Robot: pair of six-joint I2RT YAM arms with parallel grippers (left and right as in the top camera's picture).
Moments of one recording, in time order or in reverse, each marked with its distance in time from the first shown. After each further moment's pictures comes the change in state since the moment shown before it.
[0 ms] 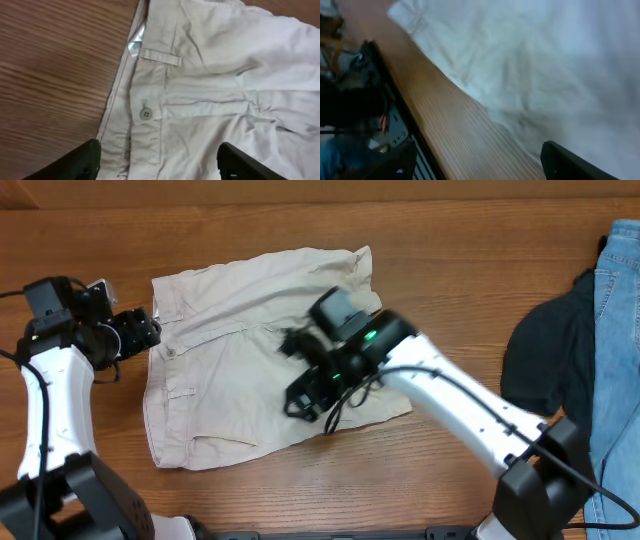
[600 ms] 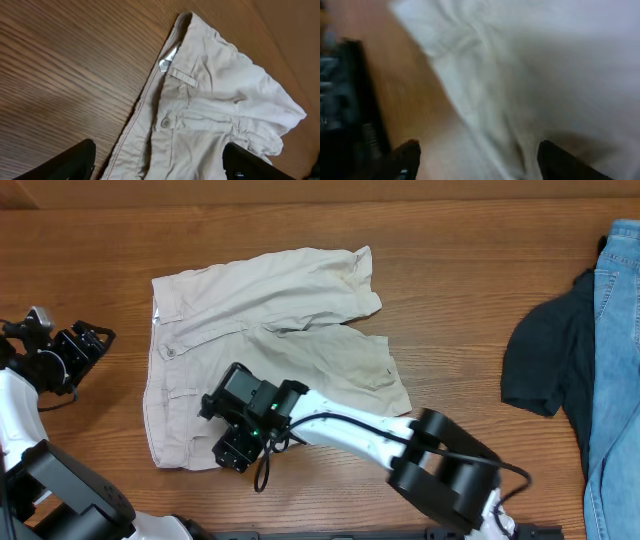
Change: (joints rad) left arm 0.296 0.068 0.016 -0.002 0.296 -0.016; right arm 0.319 0.307 -0.002 0.430 0.120 0.198
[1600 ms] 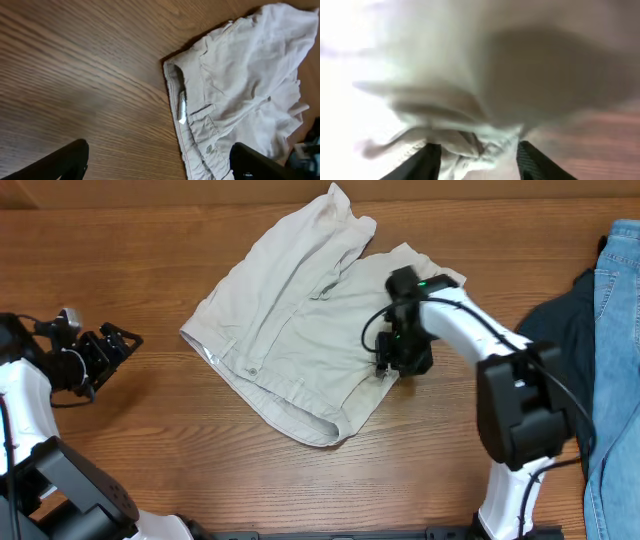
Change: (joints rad) left arm -0.076 0.000 0.002 -0.137 -0.002 0.053; right arm -0.745 -0.021 0.010 -0.549 0.169 0.166
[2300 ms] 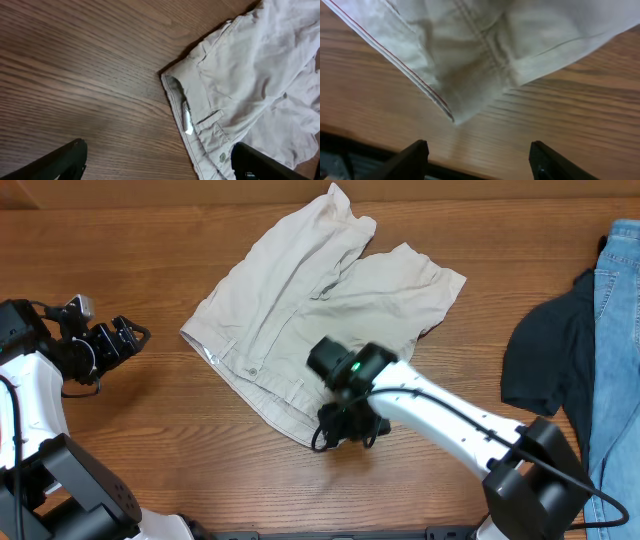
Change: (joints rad) left arm -0.060 0.000 0.000 0.077 -0.056 0.055; right arm 0.499 -0.296 -0.212 -0.039 0.055 0.227
